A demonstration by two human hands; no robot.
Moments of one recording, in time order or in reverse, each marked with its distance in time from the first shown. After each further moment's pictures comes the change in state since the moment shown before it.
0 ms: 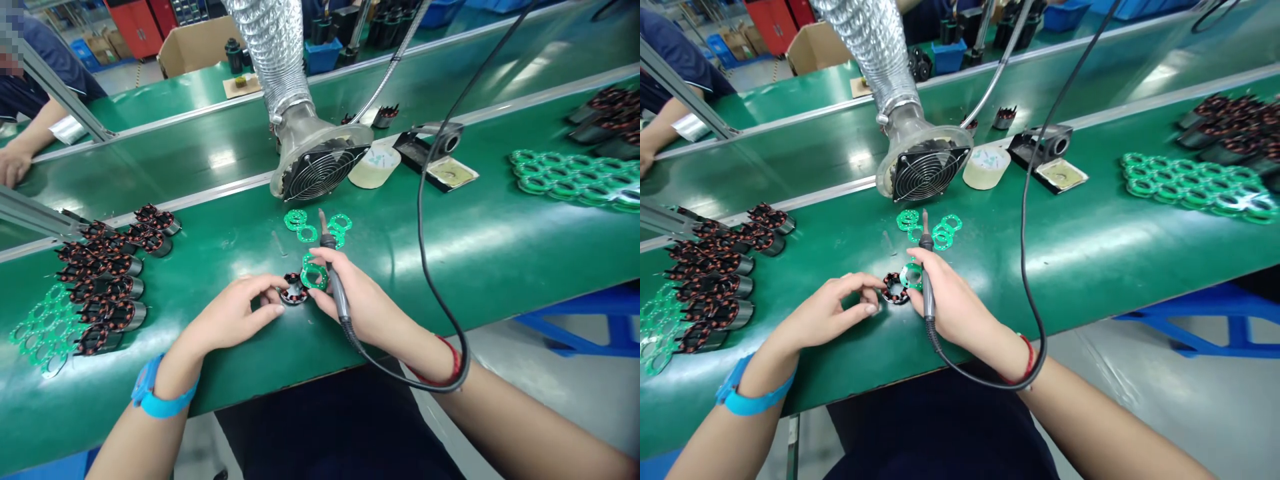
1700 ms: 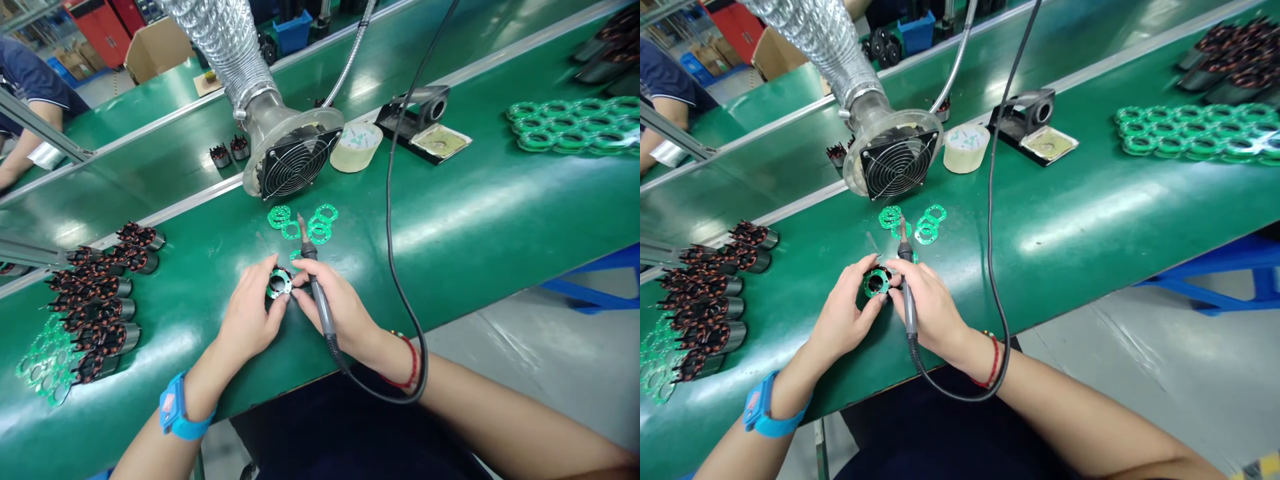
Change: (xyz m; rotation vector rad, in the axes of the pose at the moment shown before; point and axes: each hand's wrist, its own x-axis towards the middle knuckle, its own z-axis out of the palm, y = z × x) left_hand 0.024 0.002 0.046 0.308 0.305 0.001; right_hand -0.009 0.006 0.035 0.166 0.274 -0.041
